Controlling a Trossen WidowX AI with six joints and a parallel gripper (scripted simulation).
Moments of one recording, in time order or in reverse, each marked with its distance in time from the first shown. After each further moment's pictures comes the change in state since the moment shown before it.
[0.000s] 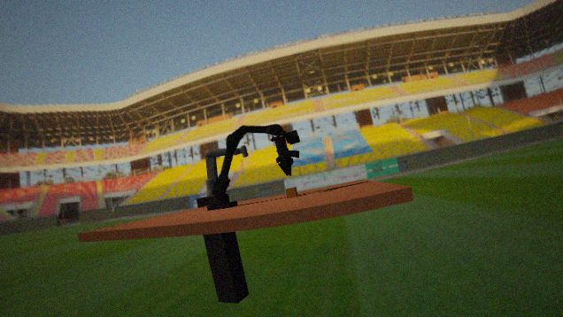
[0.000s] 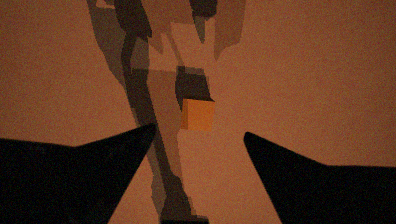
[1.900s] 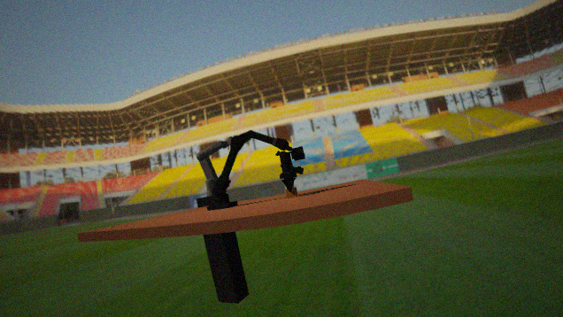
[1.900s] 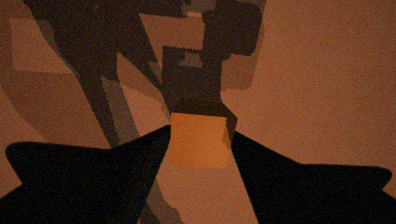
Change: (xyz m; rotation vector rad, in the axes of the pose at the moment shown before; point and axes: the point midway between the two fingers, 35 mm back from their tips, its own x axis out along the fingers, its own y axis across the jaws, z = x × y) arm 0.084 0.000 -0.007 0.004 0.077 0.000
